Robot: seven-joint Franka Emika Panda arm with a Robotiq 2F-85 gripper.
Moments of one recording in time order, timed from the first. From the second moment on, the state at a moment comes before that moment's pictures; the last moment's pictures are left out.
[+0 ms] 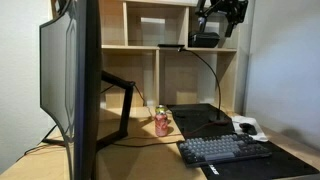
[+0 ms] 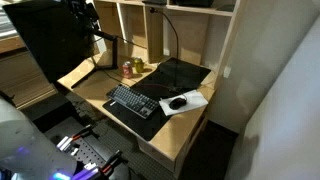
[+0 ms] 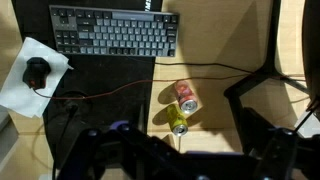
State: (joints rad) arm 0.13 -0.57 0.18 -2.28 0.14 1.98 0.19
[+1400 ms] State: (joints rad) arm -0.11 -0.38 -0.04 -2.34 0.12 2.08 0.41
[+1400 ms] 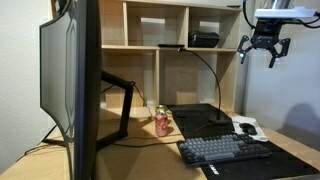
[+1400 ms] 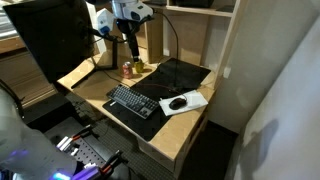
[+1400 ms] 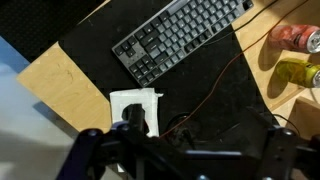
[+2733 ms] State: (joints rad) arm -0.21 0.14 -0.19 -2.15 0.21 2.31 0.25
